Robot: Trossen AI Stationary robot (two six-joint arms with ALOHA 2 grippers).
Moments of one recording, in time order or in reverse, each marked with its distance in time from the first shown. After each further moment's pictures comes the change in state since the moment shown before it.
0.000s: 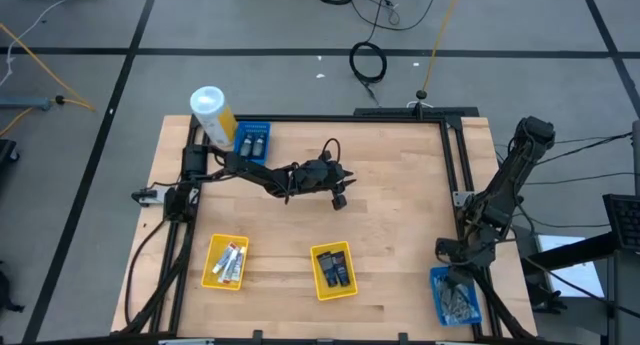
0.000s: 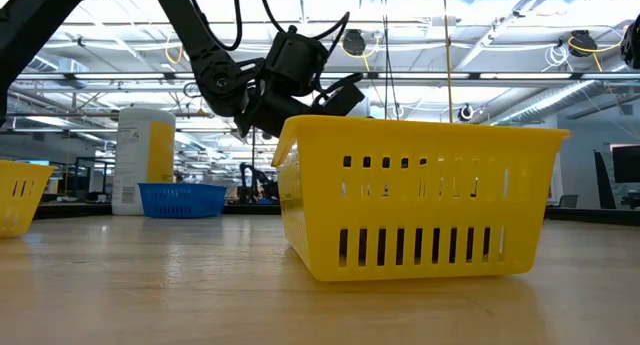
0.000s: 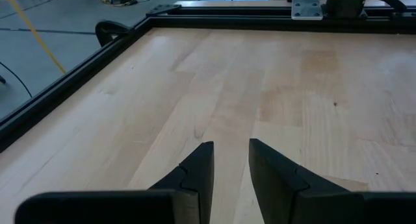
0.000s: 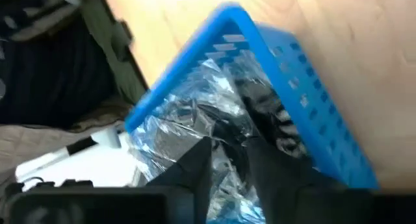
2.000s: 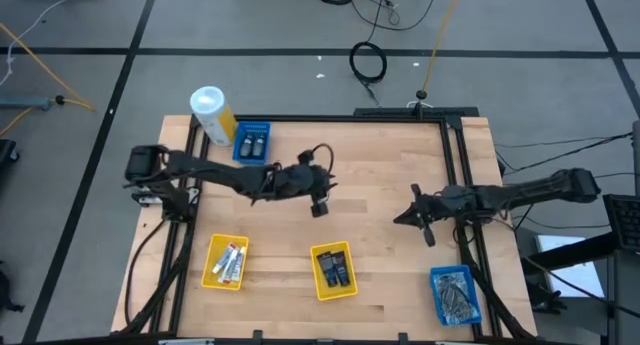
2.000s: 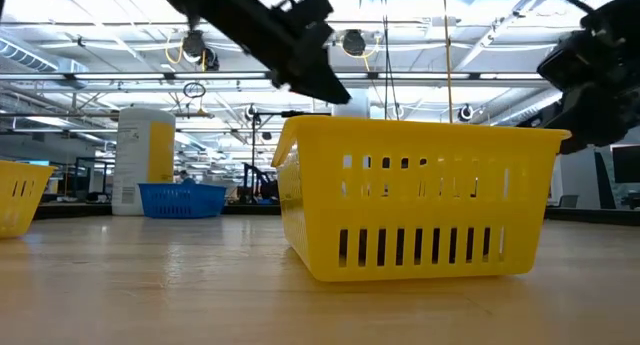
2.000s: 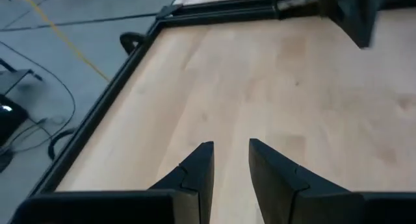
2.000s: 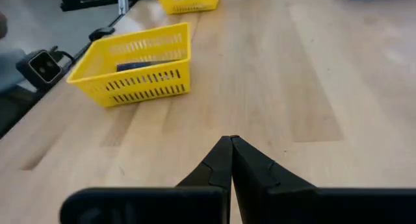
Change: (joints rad) left arm -0.135 -0.401 0.000 -0.574 -0.183 0.037; right arm -0.930 -0.234 -0.182 0.329 0.067 -1.506
